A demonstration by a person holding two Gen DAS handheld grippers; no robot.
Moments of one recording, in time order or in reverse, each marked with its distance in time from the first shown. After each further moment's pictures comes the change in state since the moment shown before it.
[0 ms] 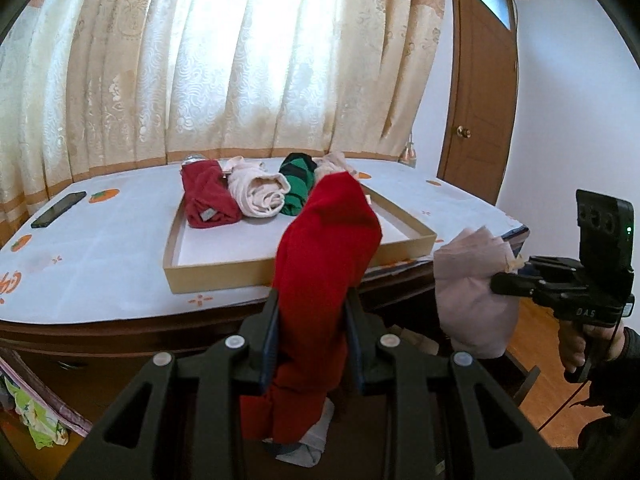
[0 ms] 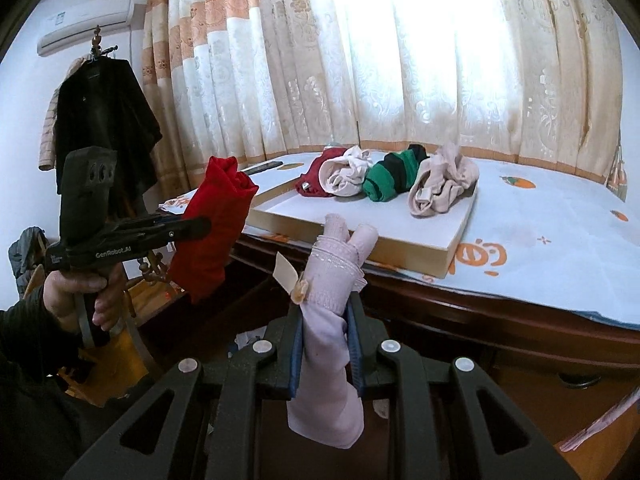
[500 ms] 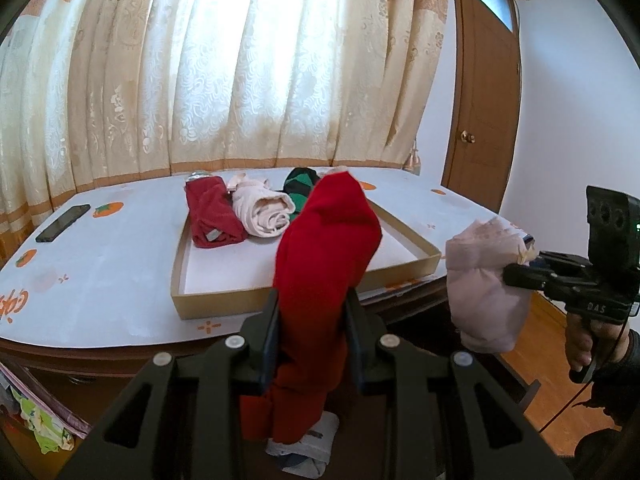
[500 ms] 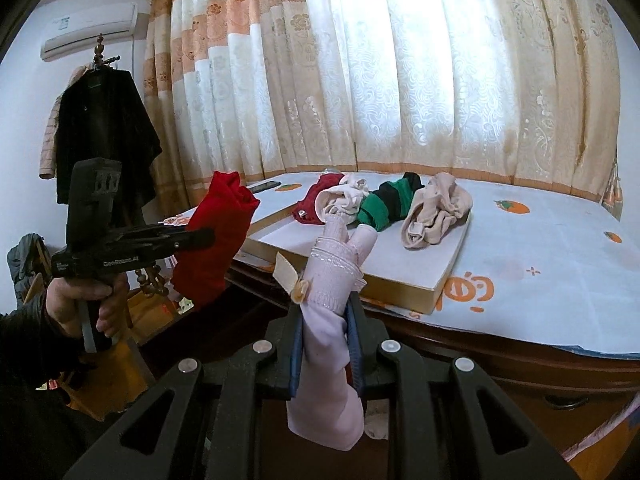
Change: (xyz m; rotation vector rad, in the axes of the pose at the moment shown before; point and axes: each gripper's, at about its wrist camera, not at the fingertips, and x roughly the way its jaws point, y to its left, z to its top) left arm 0.000 0.001 0.019 0.007 -0.015 0.017; right arm -0.012 -0.002 0.022 -0.010 -0.052 -0.007
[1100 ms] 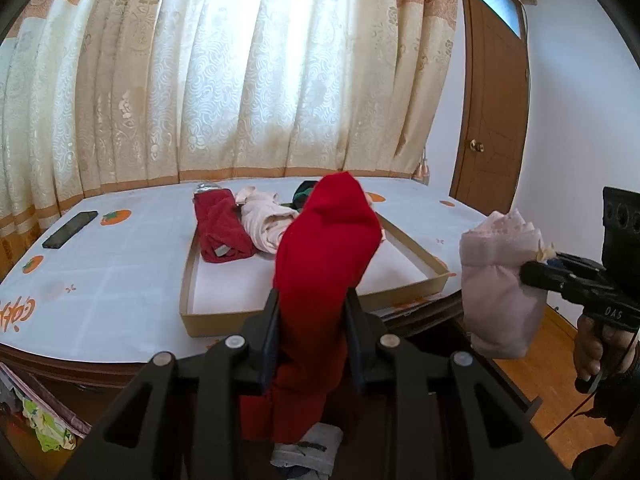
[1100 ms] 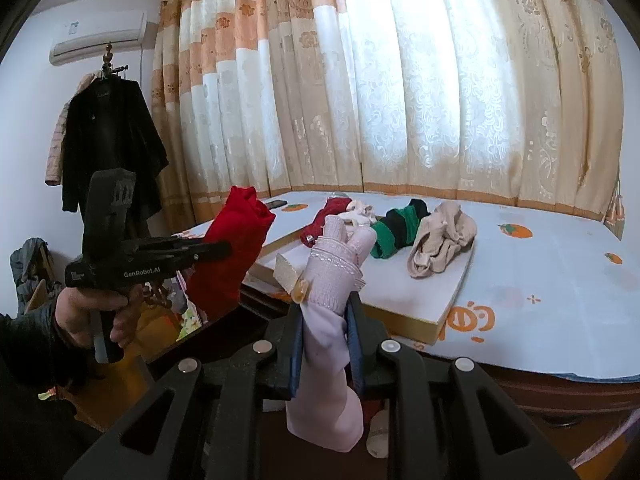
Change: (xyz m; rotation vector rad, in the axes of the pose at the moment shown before) left arm 0.002 0.002 0.015 -0.017 -0.023 0.031; right arm -0.008 0.007 0.016 -0.017 -0.060 0.010
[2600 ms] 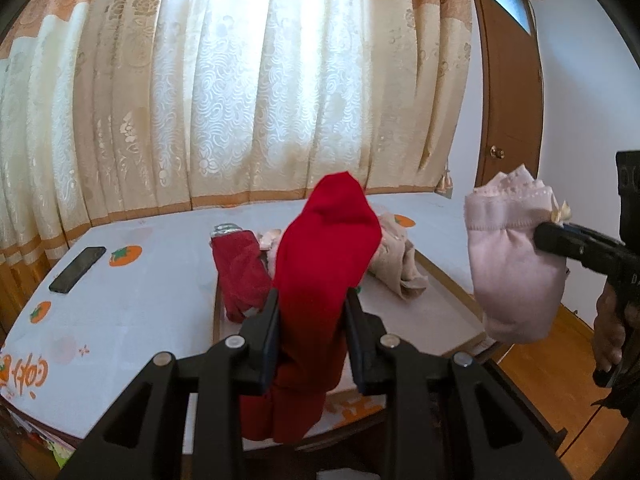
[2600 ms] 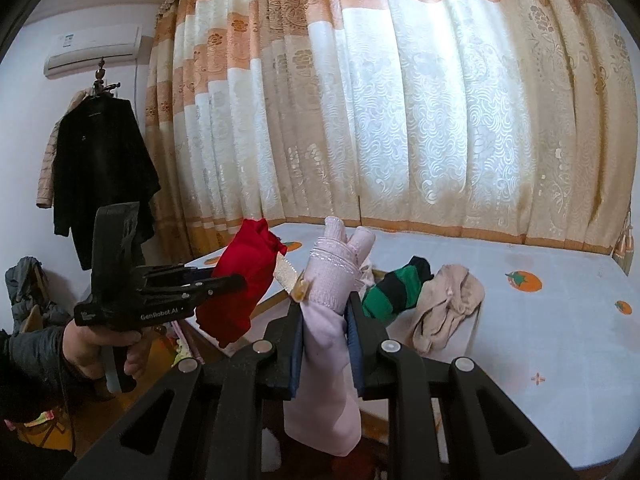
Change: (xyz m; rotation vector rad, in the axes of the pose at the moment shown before) left arm 0.045 0.026 0.057 0.038 -0.018 0.059; right arm 0.046 -0.009 0.079 0.000 -0.053 -0.011
